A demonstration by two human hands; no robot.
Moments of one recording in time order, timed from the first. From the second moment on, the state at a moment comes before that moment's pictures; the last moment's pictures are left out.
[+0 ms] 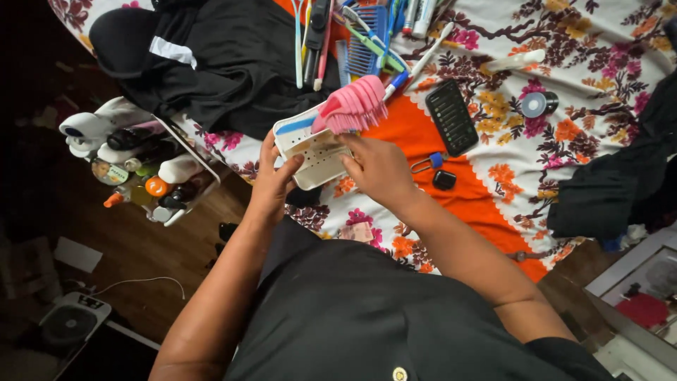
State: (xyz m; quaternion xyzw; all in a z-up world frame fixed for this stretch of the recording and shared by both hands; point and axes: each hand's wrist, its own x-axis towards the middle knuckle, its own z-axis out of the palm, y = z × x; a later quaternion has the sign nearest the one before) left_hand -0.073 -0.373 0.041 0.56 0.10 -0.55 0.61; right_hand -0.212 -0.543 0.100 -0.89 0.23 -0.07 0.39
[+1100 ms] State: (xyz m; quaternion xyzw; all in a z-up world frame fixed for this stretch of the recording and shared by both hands) left_hand -0.076 -0.336 0.002 0.54 0.17 -0.49 0.67; right_hand -0.207 -0.638 -0.141 -0.68 0.48 -0.16 0.53
